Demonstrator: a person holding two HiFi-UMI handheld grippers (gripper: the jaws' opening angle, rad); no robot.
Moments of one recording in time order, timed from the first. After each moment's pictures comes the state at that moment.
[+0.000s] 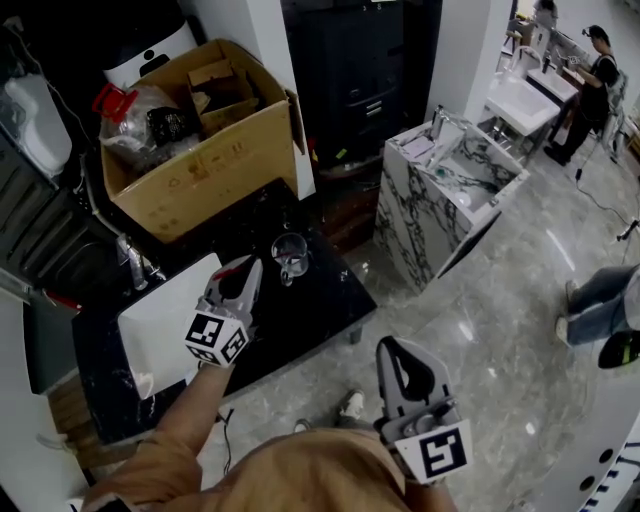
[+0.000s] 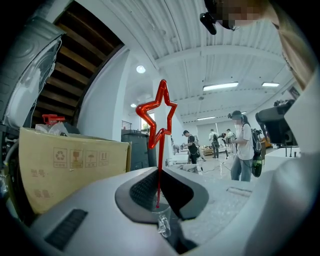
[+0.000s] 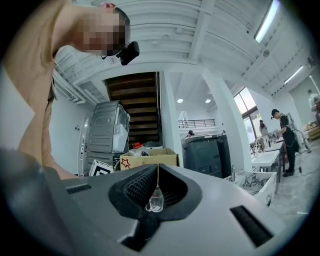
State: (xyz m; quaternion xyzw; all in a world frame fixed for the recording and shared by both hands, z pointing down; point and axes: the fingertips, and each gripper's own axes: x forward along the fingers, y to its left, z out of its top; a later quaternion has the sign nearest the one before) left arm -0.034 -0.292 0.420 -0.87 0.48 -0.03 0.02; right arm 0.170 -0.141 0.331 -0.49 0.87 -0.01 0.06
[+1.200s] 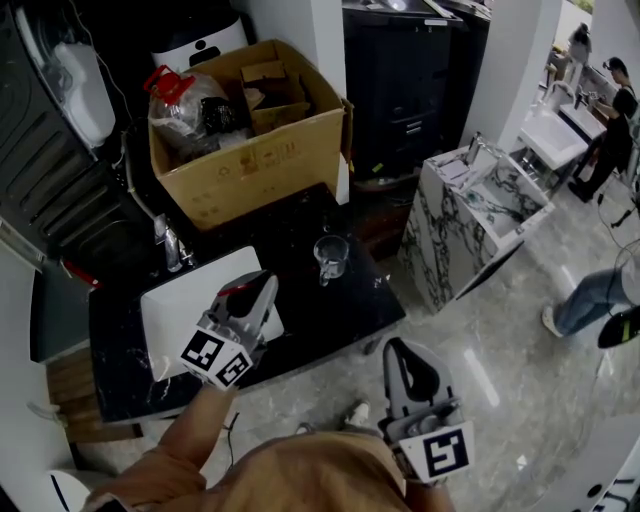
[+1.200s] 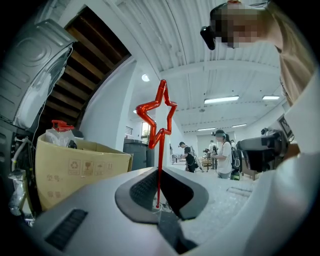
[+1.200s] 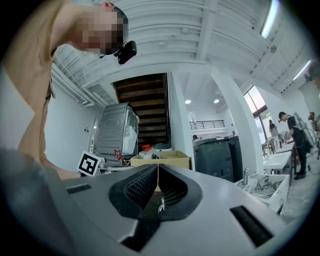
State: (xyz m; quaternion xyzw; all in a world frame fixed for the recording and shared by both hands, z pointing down) left arm -0.070 -0.214 0.358 -0.88 0.48 0.02 0.00; right arm 0.115 -0.128 0.313 -0.45 0.89 0.00 0.06
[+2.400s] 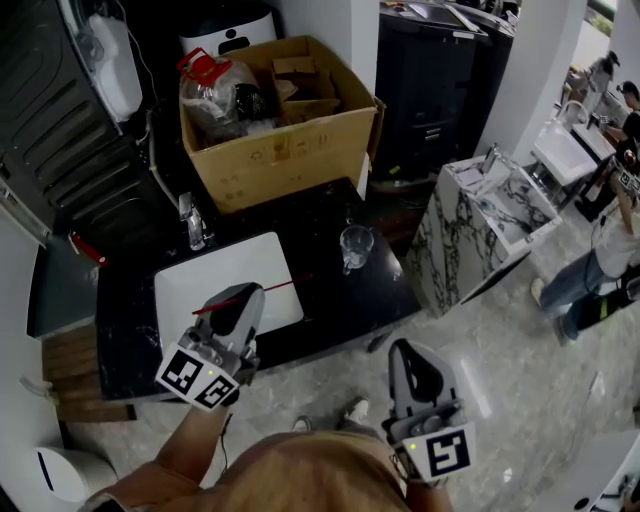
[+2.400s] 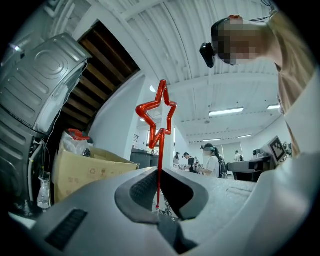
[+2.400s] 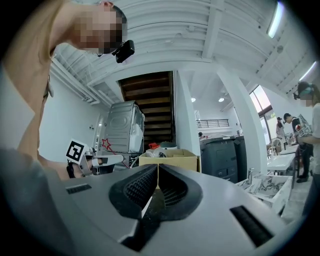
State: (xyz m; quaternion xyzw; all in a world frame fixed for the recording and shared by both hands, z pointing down) left arm -0.128 -0.120 0.320 -0.86 0.50 0.09 0.00; right arm 0.076 -0.086 0.316 -0.43 0.90 0.01 0.03
